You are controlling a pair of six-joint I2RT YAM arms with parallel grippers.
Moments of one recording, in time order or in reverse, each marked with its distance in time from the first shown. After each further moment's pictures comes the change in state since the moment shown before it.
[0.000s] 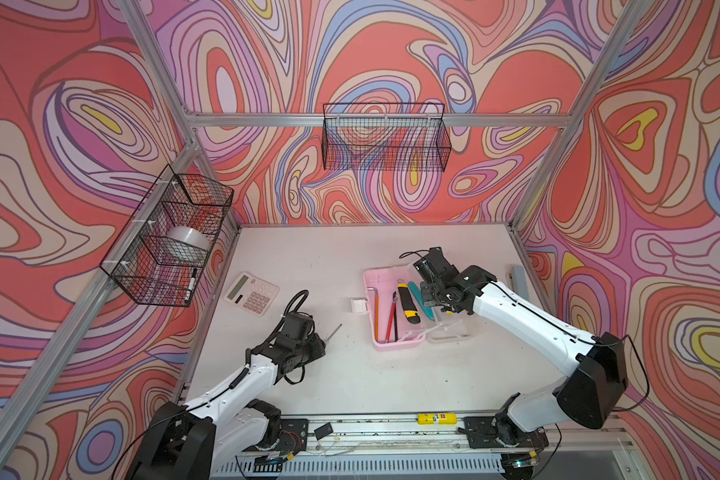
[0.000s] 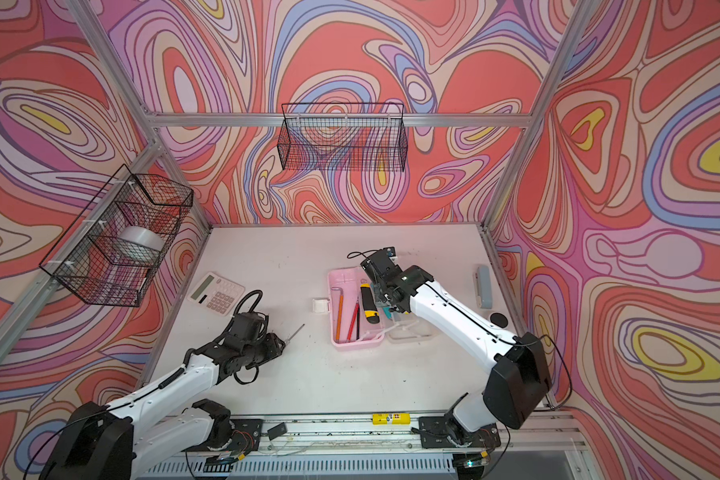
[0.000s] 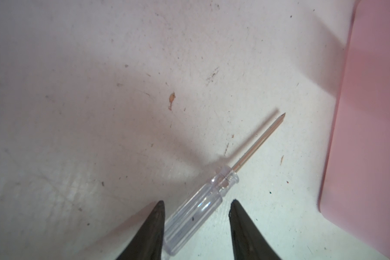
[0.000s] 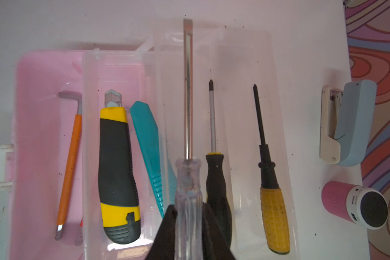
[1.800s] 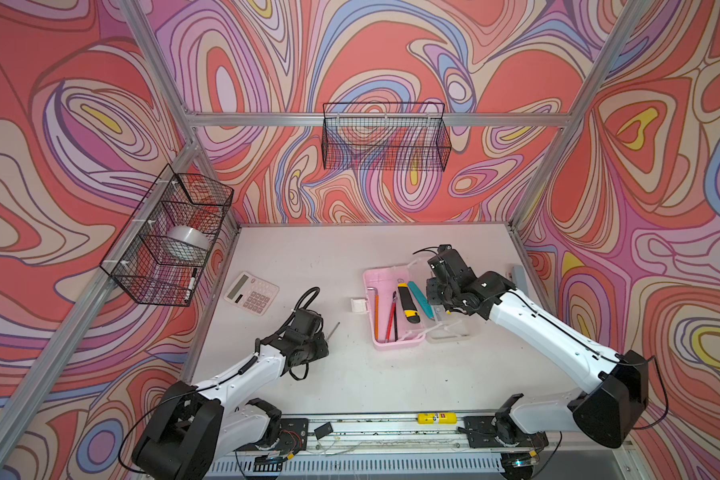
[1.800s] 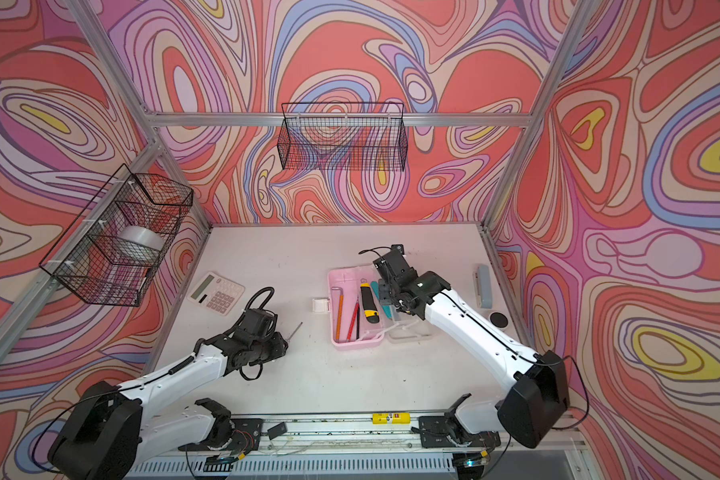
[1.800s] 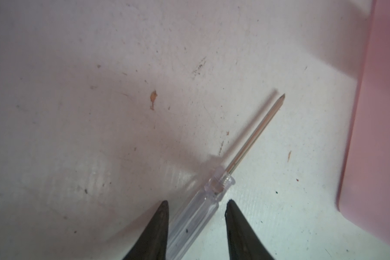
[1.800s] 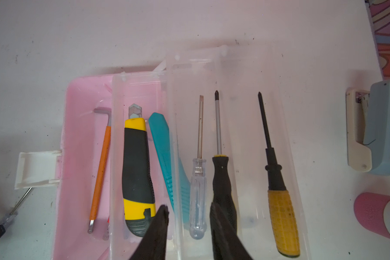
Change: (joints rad) left arm -0.071 0.109 0.066 -0.032 -0.053 0.037; right arm -0.033 -0.118 -0.071 0.103 -0.096 0.005
